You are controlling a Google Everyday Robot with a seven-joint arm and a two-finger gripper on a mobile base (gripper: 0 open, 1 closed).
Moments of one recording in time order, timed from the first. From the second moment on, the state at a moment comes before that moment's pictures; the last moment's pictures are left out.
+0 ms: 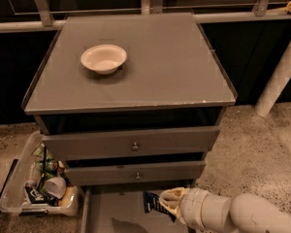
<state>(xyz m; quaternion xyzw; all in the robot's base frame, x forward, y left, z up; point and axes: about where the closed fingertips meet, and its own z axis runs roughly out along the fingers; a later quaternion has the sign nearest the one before) 0.380 -0.079 0.593 -0.48 0.76 0.16 0.40</state>
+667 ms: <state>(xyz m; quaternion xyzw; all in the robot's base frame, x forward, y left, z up) 0.414 -0.092 0.533 -0.47 0.77 0.13 0.41</state>
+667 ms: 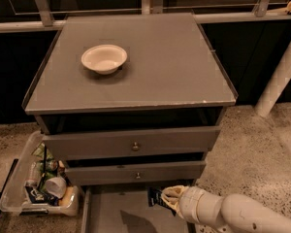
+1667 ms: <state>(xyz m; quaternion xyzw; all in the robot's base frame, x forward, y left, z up) 0.468 -0.095 0.434 -0.46 0.78 0.14 0.40</state>
